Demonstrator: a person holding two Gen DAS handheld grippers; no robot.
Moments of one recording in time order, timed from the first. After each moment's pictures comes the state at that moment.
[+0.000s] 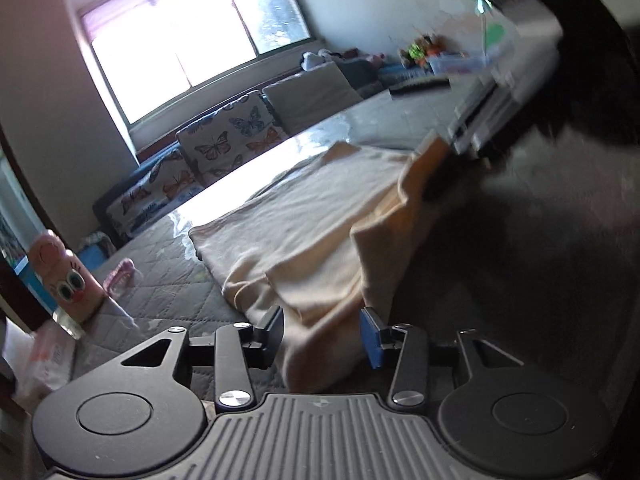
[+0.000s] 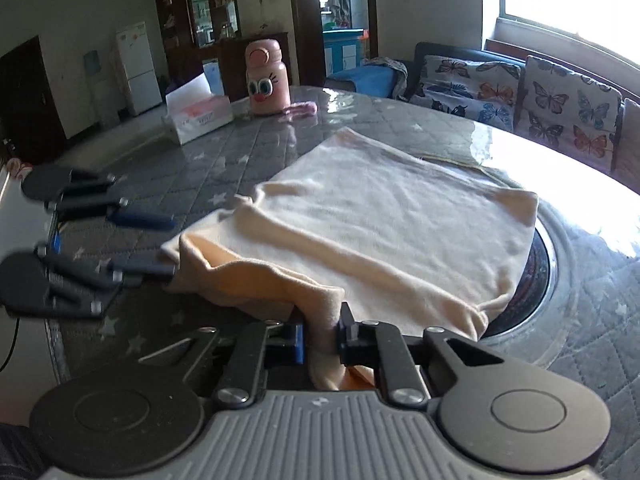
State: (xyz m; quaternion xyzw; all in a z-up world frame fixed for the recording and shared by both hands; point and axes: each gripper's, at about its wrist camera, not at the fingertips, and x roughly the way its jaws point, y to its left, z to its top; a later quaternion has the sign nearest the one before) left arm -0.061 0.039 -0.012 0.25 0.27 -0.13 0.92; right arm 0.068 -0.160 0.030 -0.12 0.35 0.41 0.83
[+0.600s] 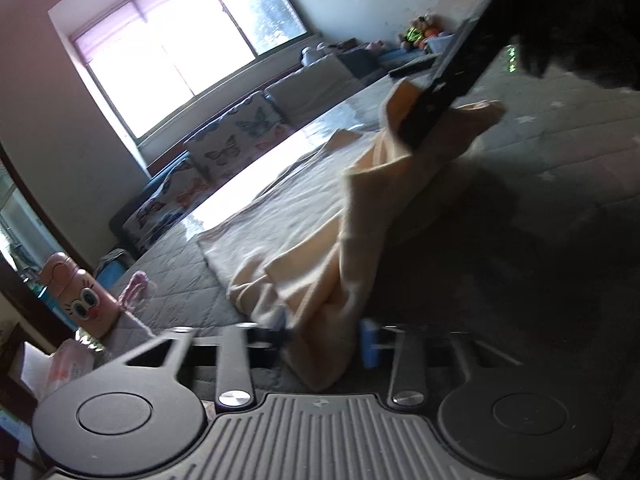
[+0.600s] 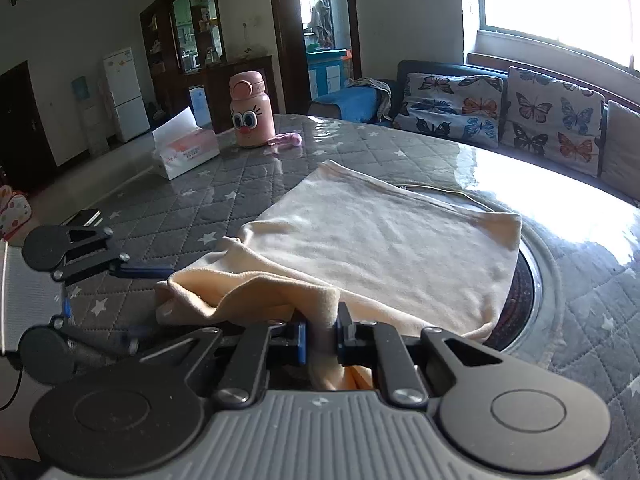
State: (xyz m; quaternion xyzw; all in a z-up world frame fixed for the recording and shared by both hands) left arm -0.050 0.028 -0.027 0.29 0.26 -0.10 0.92; right arm 0.074 -0.158 0.044 -0.09 0.33 0.39 0.85
